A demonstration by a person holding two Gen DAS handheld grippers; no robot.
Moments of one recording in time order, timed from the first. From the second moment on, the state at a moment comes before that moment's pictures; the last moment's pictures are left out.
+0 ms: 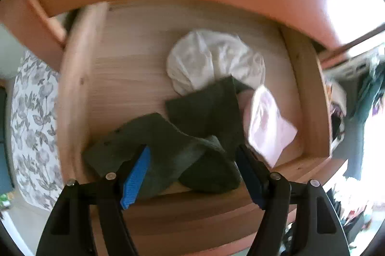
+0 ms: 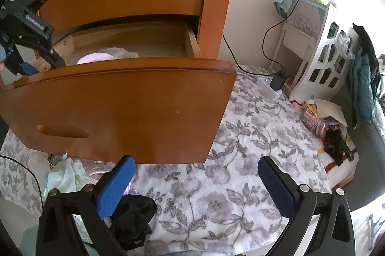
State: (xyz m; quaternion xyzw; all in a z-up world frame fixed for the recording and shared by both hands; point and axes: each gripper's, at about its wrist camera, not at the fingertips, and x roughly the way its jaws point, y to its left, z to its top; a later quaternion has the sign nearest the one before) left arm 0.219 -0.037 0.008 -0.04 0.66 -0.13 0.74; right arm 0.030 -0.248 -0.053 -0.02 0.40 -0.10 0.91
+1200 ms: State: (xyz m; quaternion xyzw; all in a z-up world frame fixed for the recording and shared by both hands) left arm 0.159 0.037 0.065 -0.15 0.51 -0.17 0.83; right arm 0.030 -0.248 -0.053 -0.02 0.40 -0.10 0.91
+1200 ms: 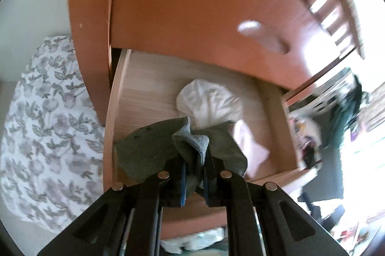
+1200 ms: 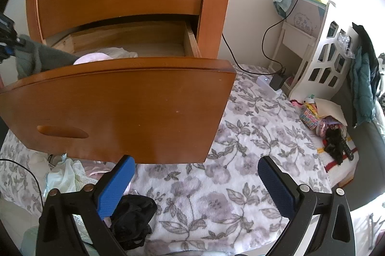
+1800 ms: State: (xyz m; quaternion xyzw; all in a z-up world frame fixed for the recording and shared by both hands) left arm 0.086 0.053 0.200 -0.21 0.30 -0.25 0.90; right arm 0.028 -0.244 -0.052 -0.03 0.40 -0.10 0.91
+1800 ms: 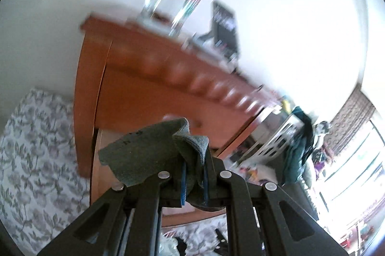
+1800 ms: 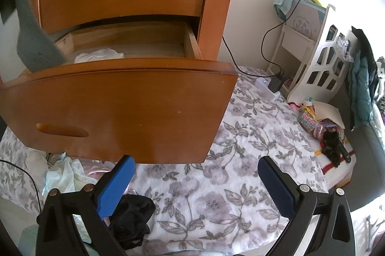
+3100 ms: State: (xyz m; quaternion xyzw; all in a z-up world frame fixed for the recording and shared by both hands) left arm -0.040 0.061 0.217 -0.17 0.28 -0.28 0.90; right arm 0.023 -0.240 -0.048 -0.03 0.39 -0.10 0.92
